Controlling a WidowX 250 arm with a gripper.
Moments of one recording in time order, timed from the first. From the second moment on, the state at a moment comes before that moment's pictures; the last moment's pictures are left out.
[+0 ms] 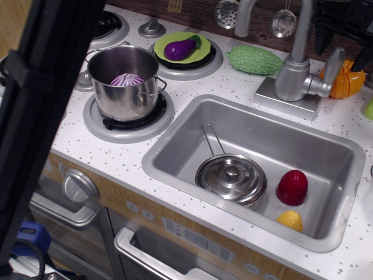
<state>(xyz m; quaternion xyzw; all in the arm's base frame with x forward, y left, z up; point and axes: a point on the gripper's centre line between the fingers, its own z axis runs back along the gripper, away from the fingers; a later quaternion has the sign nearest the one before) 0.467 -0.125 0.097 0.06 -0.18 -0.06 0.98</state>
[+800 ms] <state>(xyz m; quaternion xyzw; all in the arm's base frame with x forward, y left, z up) 0.458 -0.126 0.090 0.07 -0.18 -0.01 0.98</state>
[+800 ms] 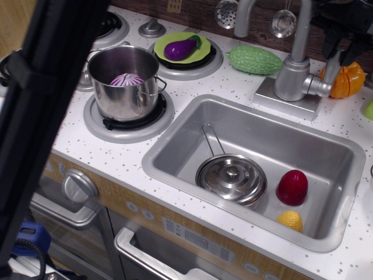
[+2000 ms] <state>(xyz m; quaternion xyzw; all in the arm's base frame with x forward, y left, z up) 0.418 -0.132 0.058 0.00 -0.07 0.04 1.00</state>
